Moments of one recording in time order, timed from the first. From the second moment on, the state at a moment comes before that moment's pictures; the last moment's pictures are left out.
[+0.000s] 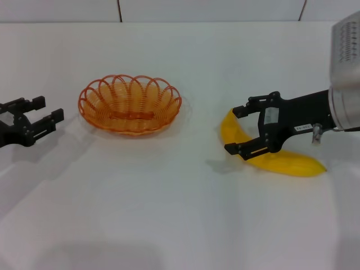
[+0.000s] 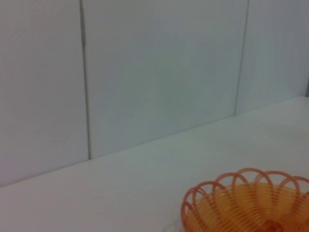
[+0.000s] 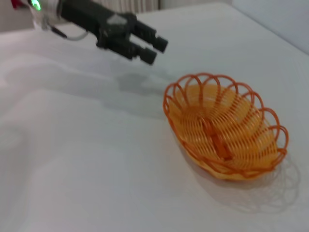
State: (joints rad) left arm -0.34 -1.98 0.88 0.57 1.61 1.23 -1.14; right arm 0.45 2.05 -1.22 -1.09 -2.06 -1.40 1.67
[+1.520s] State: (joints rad) left arm -0.35 -1.98 0.88 0.57 1.61 1.23 -1.14; right arm 0.48 2.05 -1.43 -1.15 -2.30 -1.29 1.94
